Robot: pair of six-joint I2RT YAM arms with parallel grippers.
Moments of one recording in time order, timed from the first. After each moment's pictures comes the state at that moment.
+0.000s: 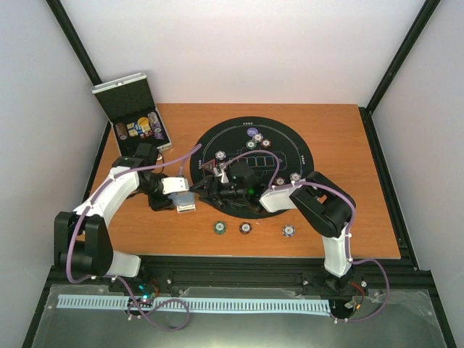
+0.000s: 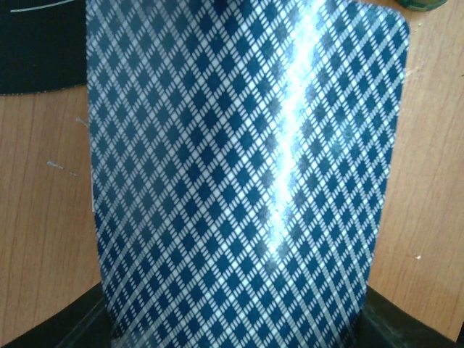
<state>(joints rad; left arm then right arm) -0.13 1.39 0.98 -1.00 0.29 1.15 0.83 1.97 0.96 0.67 -0.67 1.30</state>
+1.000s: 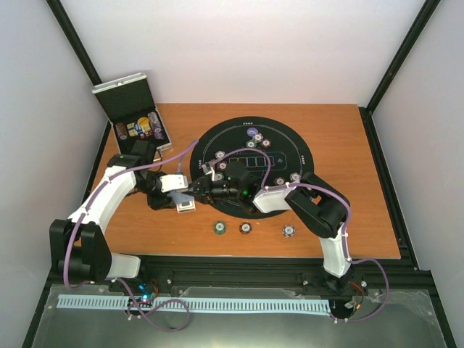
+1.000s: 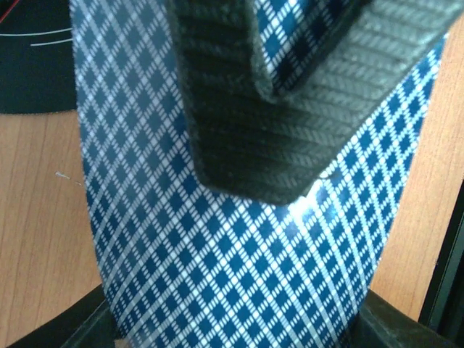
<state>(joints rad) -0.14 1.34 1.03 -1.08 0.35 1.13 0.88 2.00 1.03 0.82 -0.71 1.41</state>
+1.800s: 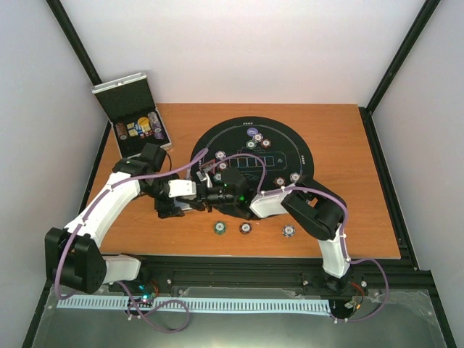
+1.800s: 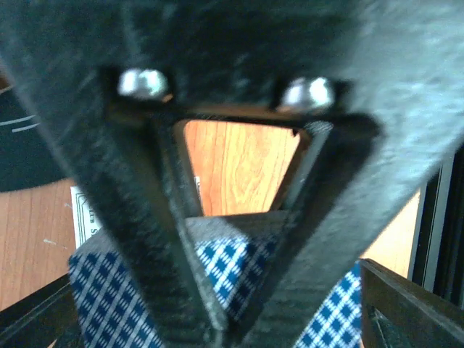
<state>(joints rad) -0.26 1.27 1.01 -1.09 0.40 1.12 0.94 2.01 1.02 0.87 -0.72 1.46</state>
